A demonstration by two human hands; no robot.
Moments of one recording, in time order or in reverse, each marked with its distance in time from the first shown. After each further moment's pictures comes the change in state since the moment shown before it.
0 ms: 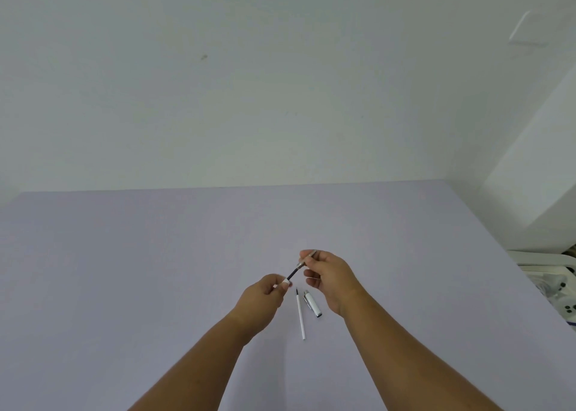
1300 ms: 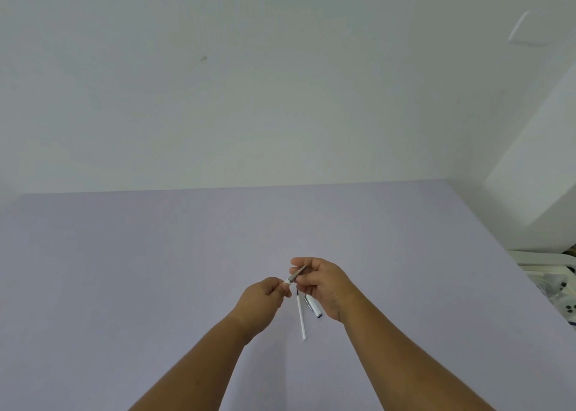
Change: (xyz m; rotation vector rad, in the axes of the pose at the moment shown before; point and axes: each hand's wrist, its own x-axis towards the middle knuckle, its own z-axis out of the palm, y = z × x) left_hand 0.002 -0.001 0.000 0.067 0.026 0.009; right_hand 0.000 0.012 -0.001 -0.015 -0.163 0.002
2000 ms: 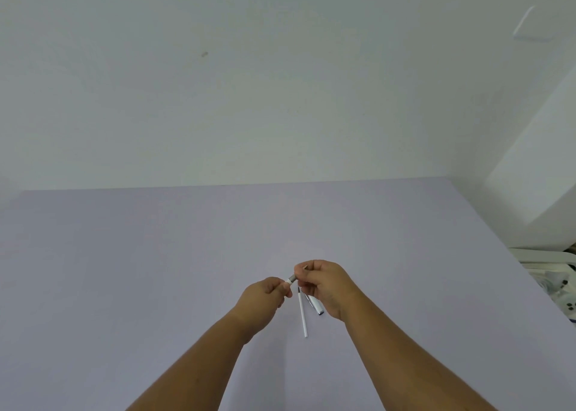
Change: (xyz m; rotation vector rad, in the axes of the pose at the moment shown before) left_hand -0.003 -0.002 -0.002 -0.055 -0.037 -0.030; right_hand 0.000 0.004 0.000 -0.060 0.035 0.028
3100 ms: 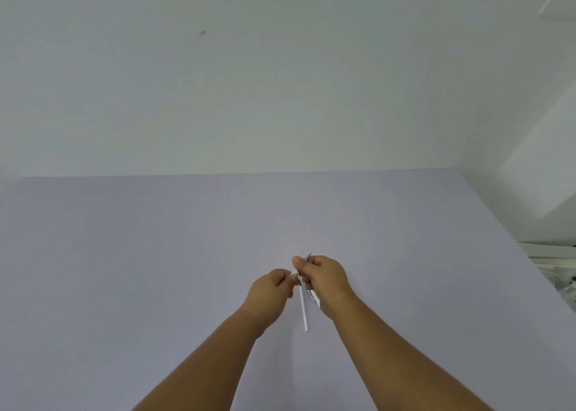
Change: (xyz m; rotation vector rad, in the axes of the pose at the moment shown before) left_hand 0.014 -0.001 0.017 -0.044 0.033 -0.041; right_hand 0.008 0.008 0.014 -0.109 0.192 0.001
